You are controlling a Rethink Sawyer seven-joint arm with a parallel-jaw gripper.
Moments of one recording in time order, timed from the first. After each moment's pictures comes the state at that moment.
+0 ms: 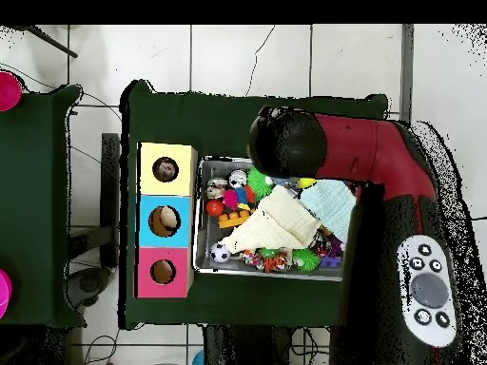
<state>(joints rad) -0.40 -0.76 0.20 1.31 -0.29 0.74 2.02</state>
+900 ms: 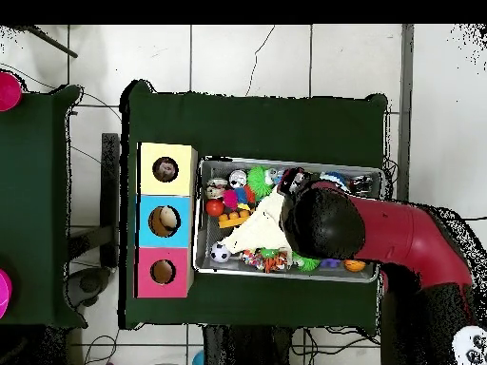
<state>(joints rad) -0.62 -0.97 0.32 1.73 -0.29 0.59 2.02</state>
